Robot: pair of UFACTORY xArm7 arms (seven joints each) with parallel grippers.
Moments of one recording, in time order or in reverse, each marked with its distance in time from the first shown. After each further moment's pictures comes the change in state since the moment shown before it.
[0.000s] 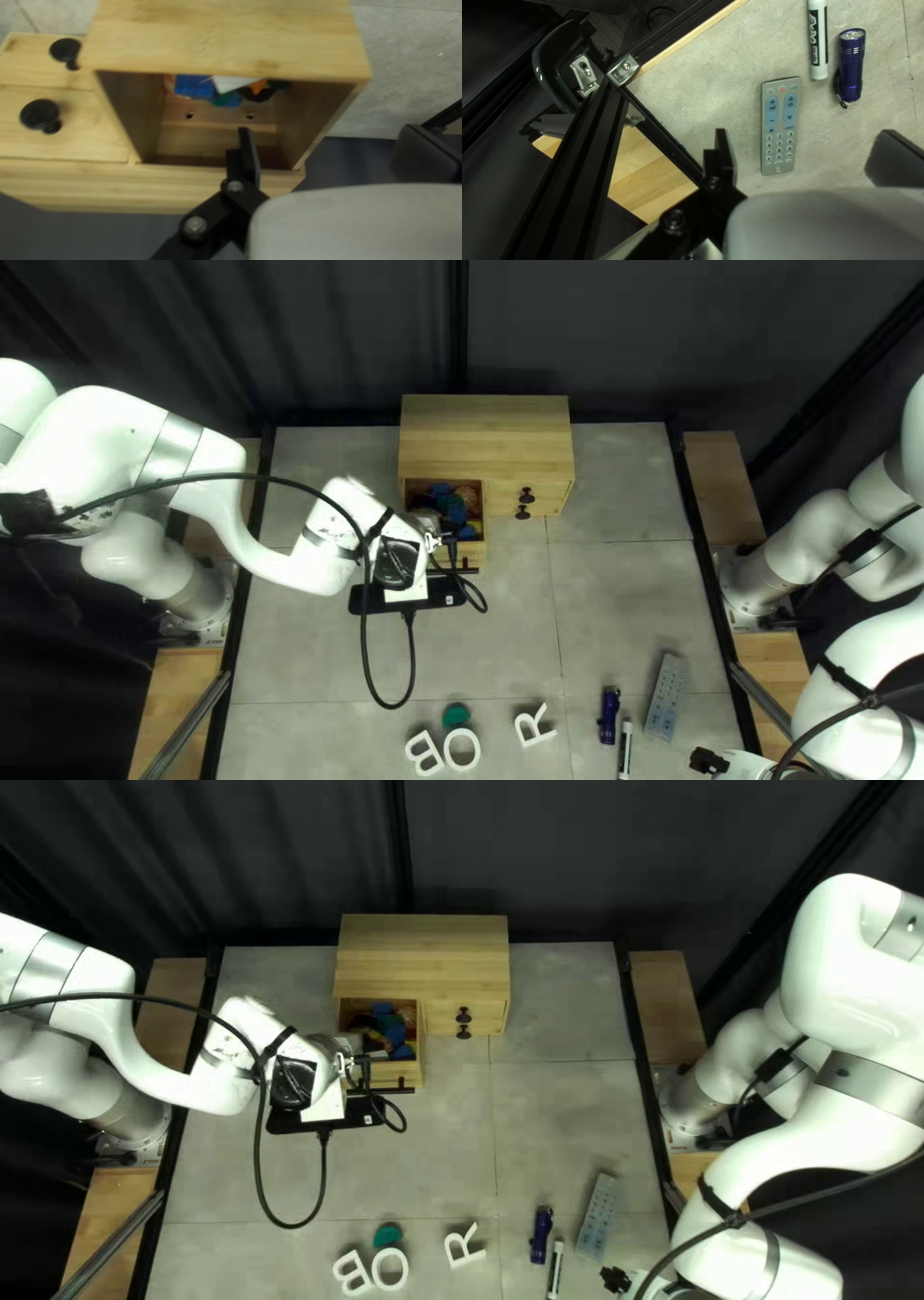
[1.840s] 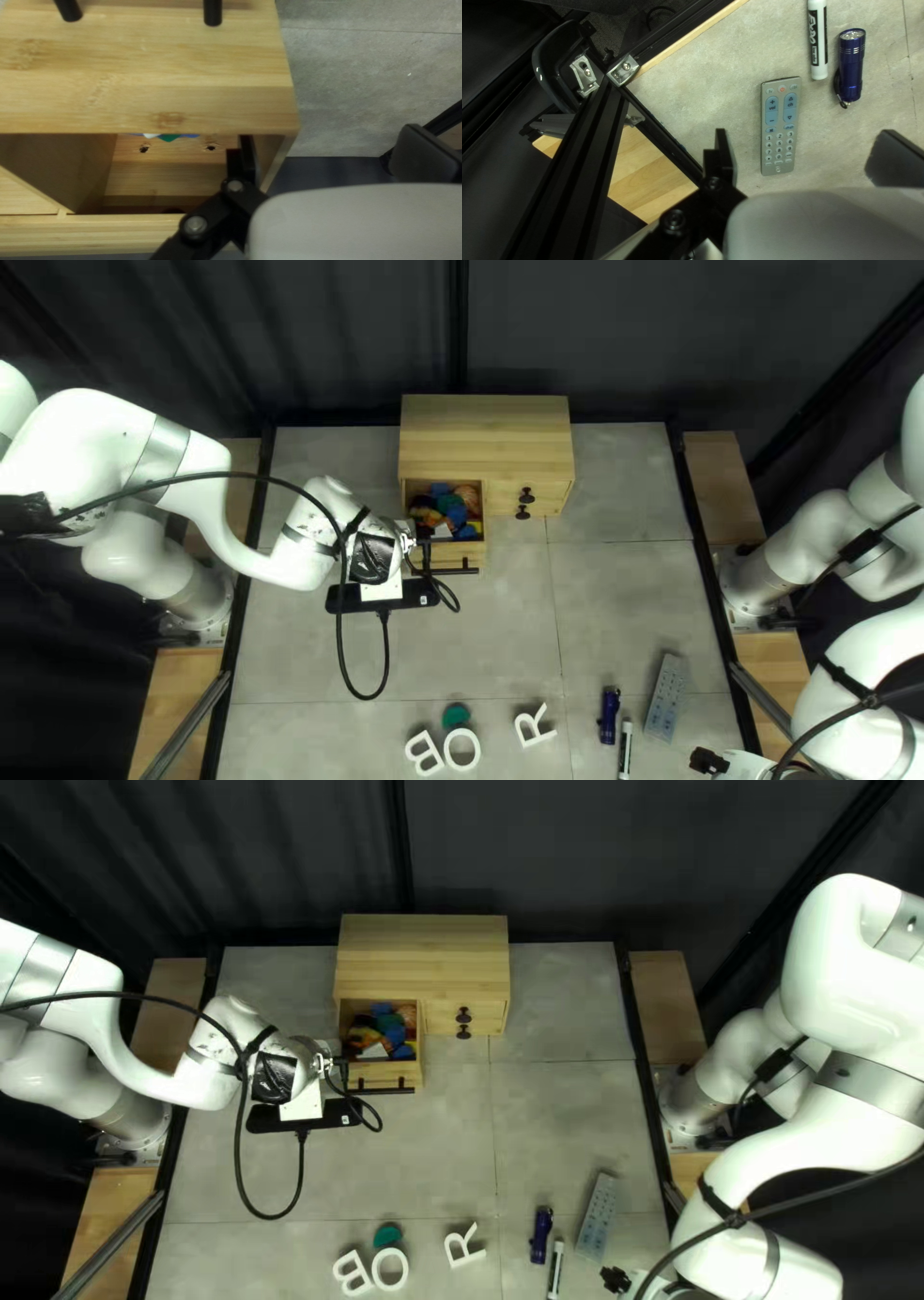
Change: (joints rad) left arm 0.010 -0.028 0.018 -0.096 -0.011 -0.057 0.009; right arm 0.000 0.000 0.000 0.000 0.000 0.000 0.000
